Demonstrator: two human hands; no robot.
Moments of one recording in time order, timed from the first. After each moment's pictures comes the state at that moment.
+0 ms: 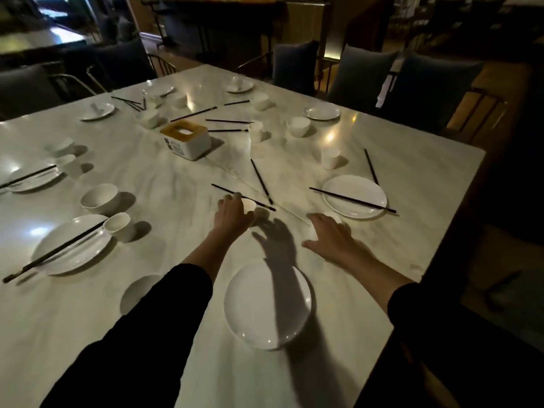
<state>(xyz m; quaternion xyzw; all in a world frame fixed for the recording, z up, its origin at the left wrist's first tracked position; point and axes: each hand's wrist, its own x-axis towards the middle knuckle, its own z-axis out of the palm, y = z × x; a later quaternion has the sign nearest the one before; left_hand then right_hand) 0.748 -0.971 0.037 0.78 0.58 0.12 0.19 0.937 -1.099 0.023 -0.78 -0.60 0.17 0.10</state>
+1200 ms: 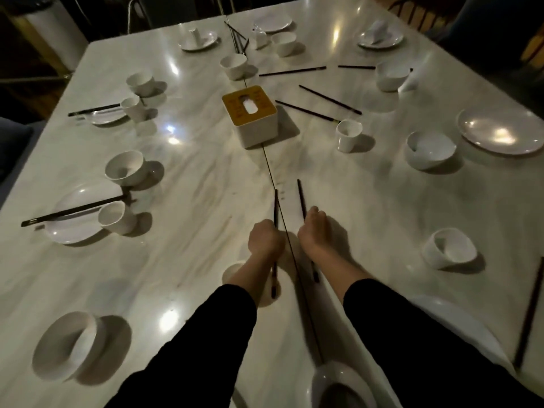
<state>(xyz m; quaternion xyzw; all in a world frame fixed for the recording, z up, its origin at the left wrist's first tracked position) 0.874 -0.748 -0.064 0.45 0.84 0.10 0.28 0.973 -0.713 -0.098 -0.72 -0.64 0.24 0.14</state>
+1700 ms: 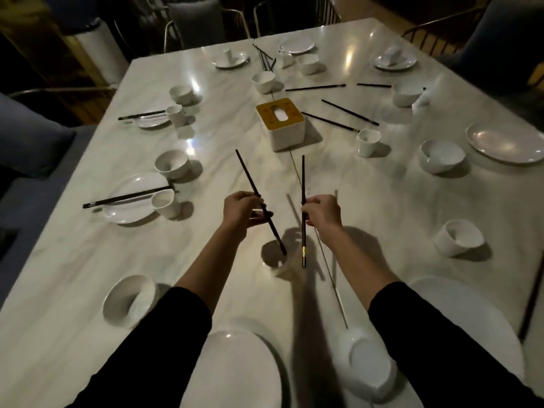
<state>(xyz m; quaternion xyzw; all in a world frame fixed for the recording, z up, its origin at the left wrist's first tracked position) 0.773 -0.814 0.032 0.25 0.67 0.49 0.50 0.934 -0.767 -0.007 -0.64 -0.48 0.50 0.34</state>
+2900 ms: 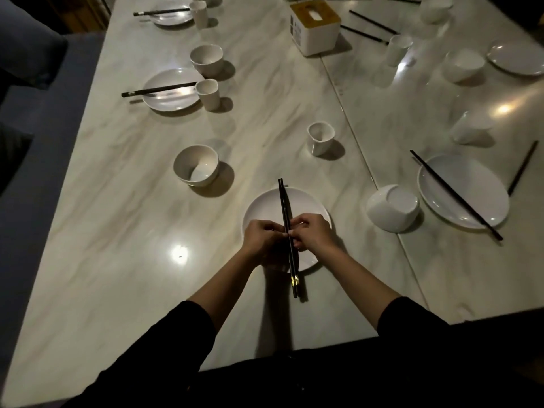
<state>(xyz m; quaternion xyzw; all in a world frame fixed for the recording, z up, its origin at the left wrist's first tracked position) 0.746 -1.146 -0.064 0.36 0.71 0.32 0.51 0.873 -1.111 -0.049 -0.64 -0.53 0.53 0.14</state>
